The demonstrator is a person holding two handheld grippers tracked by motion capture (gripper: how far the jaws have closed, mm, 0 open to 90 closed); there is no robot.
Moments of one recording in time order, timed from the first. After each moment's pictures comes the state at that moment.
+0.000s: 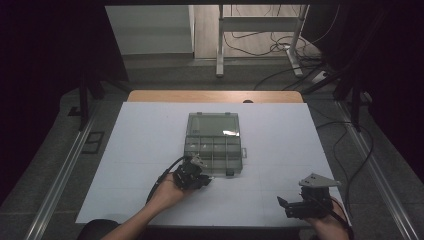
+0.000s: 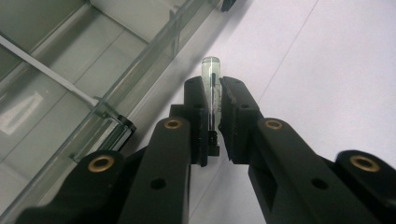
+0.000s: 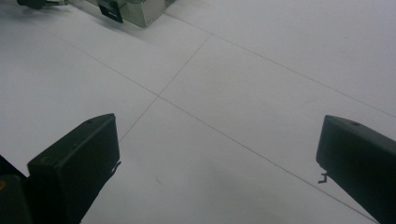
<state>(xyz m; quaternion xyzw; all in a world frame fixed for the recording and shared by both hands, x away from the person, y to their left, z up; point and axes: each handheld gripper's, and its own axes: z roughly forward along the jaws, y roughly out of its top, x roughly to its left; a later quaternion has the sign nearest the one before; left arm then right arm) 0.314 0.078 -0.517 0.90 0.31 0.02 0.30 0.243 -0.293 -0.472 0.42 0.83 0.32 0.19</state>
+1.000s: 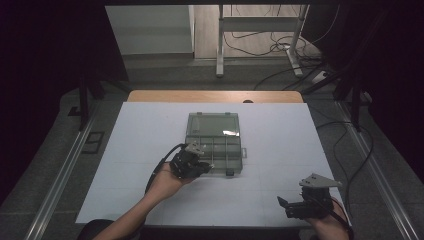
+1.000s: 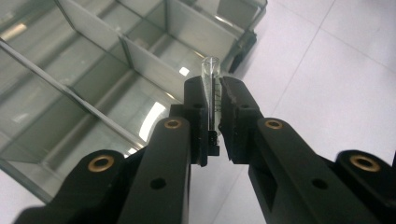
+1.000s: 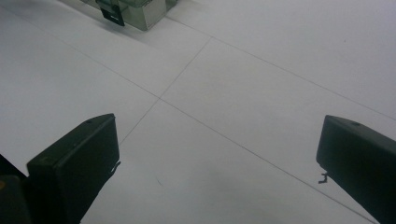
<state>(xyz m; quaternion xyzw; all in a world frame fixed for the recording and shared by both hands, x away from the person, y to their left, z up) 0.328 0.087 -0.477 0.88 0.31 0.04 0.35 0.242 -0.294 -0.471 0.42 0.82 0.33 0.19</state>
